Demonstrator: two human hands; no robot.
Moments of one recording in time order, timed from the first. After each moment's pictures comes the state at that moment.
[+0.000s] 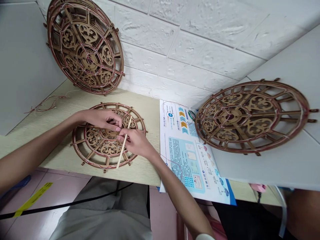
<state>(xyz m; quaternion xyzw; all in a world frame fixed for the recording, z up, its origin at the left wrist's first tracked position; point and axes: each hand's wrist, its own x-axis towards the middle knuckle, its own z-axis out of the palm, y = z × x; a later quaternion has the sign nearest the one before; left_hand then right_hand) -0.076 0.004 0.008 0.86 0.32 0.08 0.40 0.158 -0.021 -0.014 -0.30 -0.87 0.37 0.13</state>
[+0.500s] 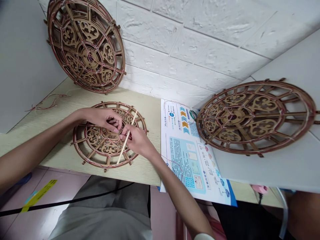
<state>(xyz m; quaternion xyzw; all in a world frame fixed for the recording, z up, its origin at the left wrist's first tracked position) -0.076 0.002 0.011 0.84 0.32 0.08 0.44 0.156 -0.021 -0.015 -0.36 -0.83 0.39 0.16</state>
